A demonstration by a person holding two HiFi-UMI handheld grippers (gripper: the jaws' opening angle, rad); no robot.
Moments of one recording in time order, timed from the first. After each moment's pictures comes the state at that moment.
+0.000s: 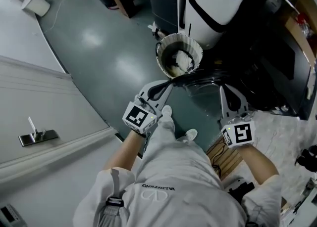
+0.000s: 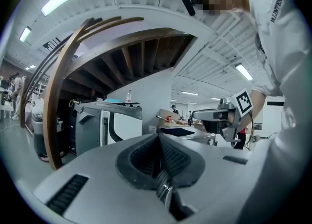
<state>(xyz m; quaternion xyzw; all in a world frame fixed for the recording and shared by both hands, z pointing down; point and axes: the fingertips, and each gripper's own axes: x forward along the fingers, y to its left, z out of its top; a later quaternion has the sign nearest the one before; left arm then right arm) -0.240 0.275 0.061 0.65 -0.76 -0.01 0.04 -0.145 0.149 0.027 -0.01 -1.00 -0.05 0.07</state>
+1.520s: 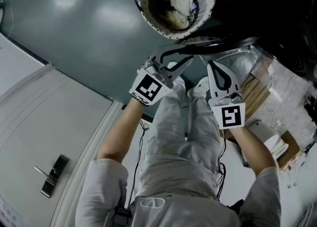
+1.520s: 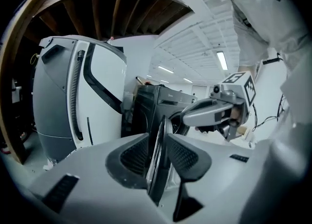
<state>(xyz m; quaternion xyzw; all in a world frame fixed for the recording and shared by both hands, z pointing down) -0.322 0.177 0.358 0.79 -0.59 0.08 0.15 -0.277 0.157 0.335 0.05 -0.98 0.03 0.21</state>
